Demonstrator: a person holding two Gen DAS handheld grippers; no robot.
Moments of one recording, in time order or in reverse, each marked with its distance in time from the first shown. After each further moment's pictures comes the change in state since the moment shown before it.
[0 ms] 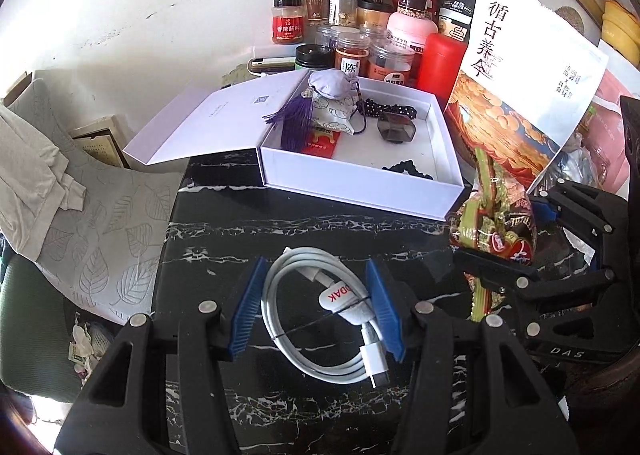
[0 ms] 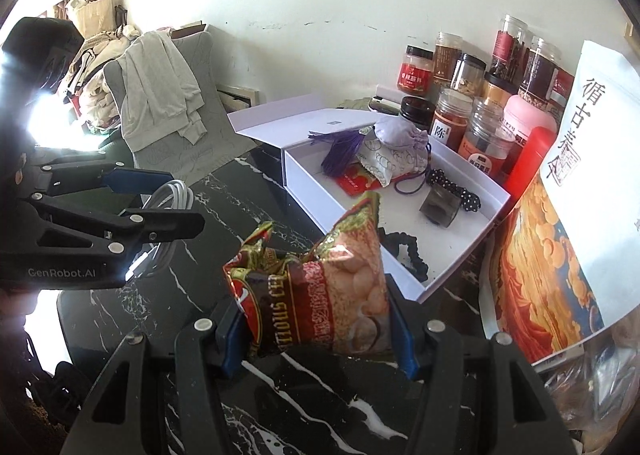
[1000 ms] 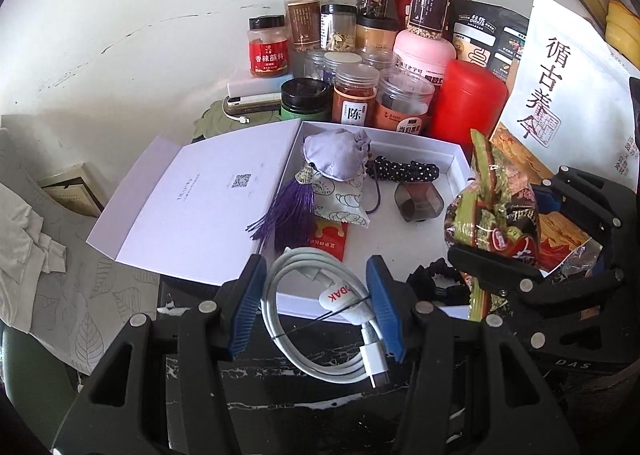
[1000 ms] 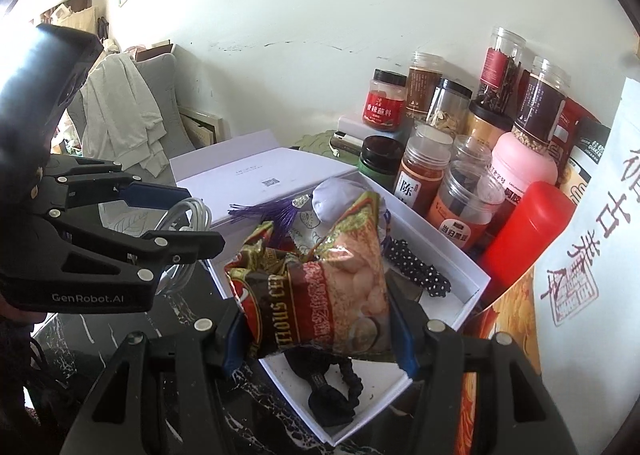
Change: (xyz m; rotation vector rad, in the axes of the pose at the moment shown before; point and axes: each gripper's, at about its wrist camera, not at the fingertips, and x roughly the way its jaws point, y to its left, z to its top) left arm 0.093 0.006 0.124 0.071 -0.019 -0.037; right arm 0.061 -0.069 0.083 0.009 -0.056 -0.061
